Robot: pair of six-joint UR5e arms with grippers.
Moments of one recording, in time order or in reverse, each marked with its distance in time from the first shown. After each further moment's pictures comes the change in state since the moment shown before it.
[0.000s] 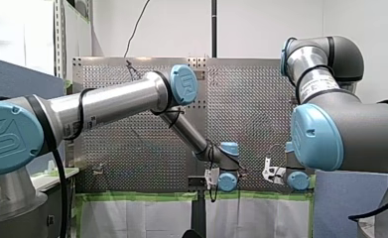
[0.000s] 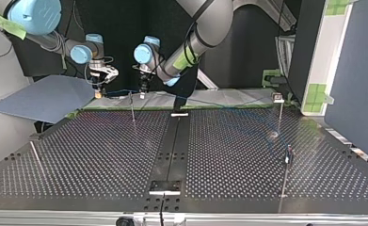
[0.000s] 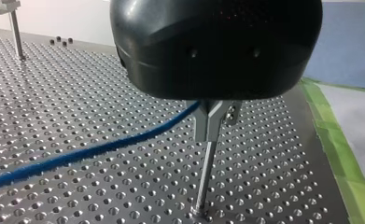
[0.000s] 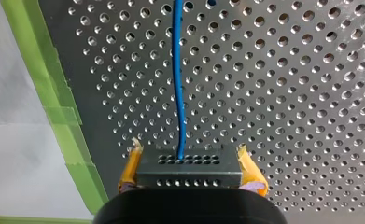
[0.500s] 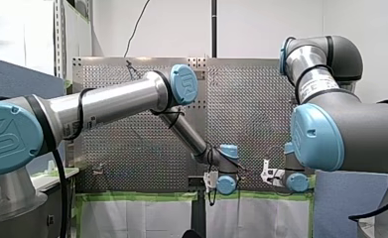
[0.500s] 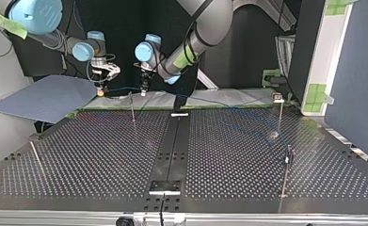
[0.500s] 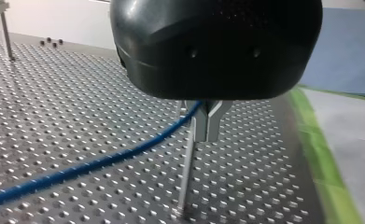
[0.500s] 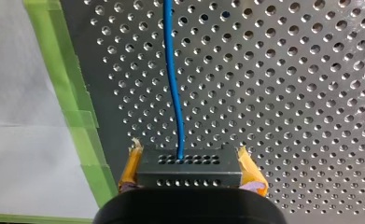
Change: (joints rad) left arm -0.004 0.002 -0.025 0.007 0.003 -0.010; right arm 0.011 -0.004 0.032 -0.013 0.000 -0.003
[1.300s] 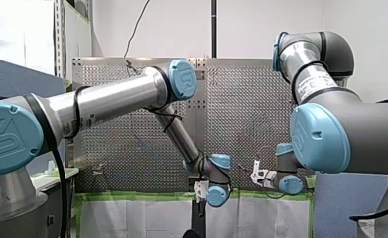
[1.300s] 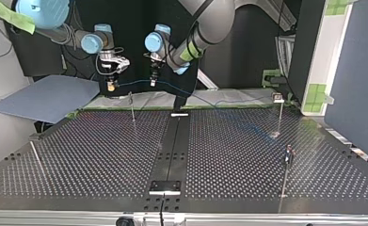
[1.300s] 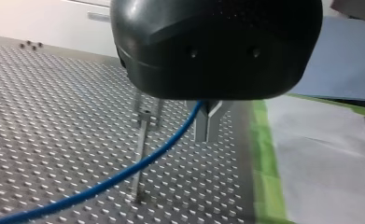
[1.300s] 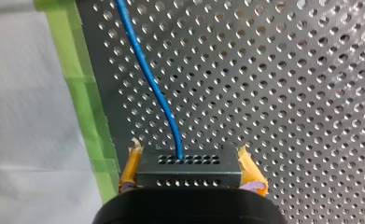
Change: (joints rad) left arm 0.002 0.025 -0.205 0.108 -0.006 0.010; right arm 0.073 -0.033 0.101 -0.077 -0.014 0.032
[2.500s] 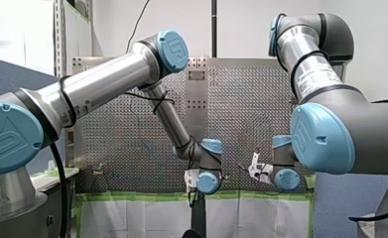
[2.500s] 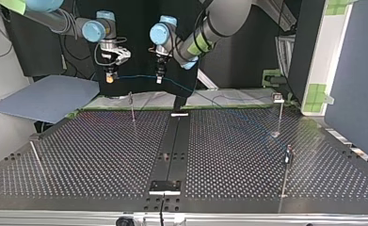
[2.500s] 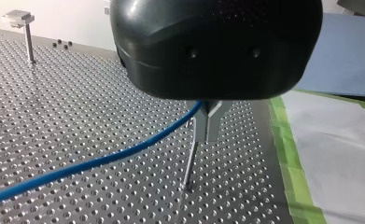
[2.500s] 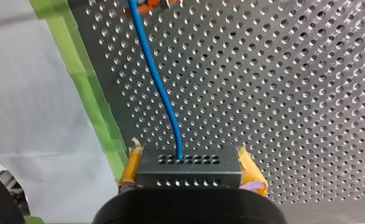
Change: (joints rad) left arm 0.003 0.199 -0.254 0.064 -0.036 -0.003; right arm 0.052 -0.121 0.166 -0.030 0.122 0.089
